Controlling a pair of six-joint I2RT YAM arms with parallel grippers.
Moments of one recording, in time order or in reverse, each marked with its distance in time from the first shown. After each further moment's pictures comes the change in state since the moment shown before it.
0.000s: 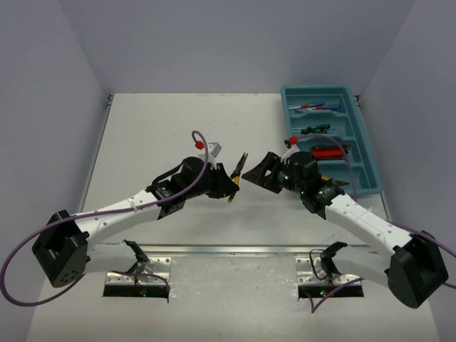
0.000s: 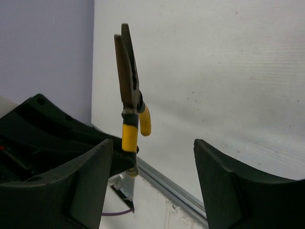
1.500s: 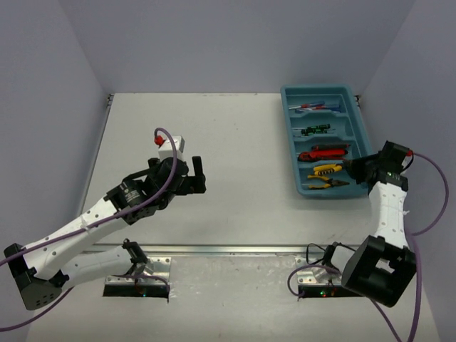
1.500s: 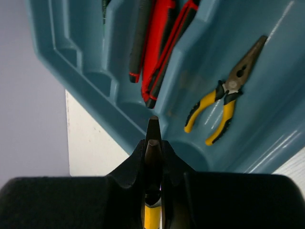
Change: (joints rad) left arm -0.057 -0.274 0.254 -0.766 -0.655 0.072; right arm -1.018 0.005 0.177 -0.467 -0.016 0.052
